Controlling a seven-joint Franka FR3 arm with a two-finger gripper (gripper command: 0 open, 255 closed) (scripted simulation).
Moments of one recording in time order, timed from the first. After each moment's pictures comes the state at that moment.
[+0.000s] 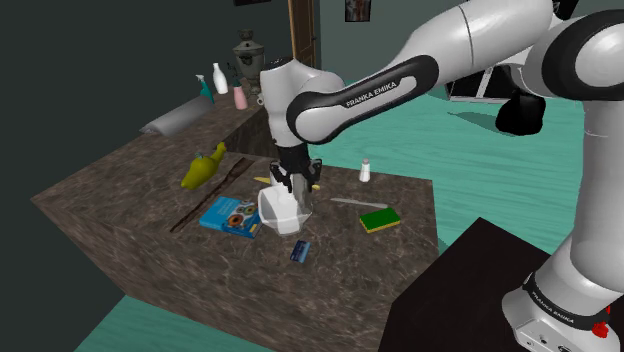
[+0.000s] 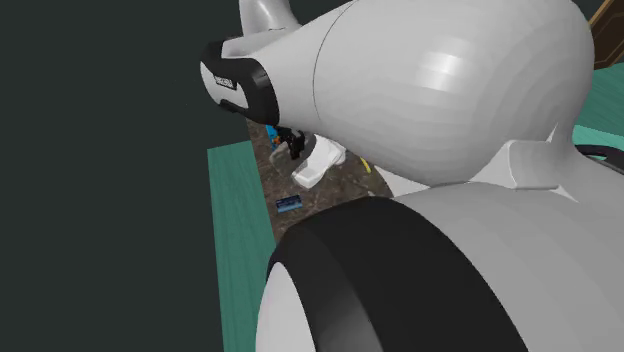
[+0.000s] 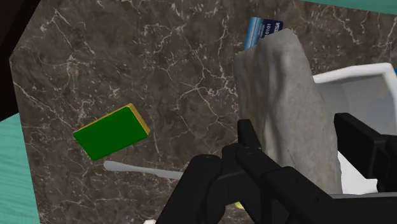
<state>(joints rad) -0.02 0.43 0.65 -1.64 -0.33 1.93 1.44</state>
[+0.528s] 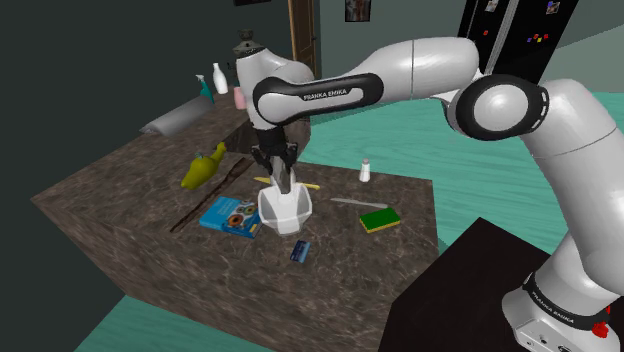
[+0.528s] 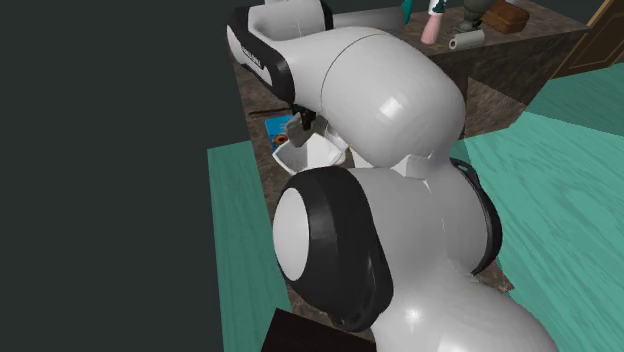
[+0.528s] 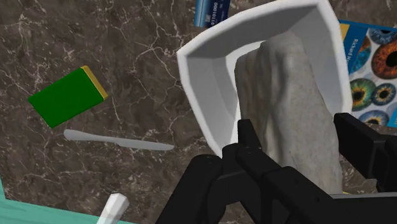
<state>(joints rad) 0.14 0.79 0.56 -1.02 -0.45 1.68 1.35</state>
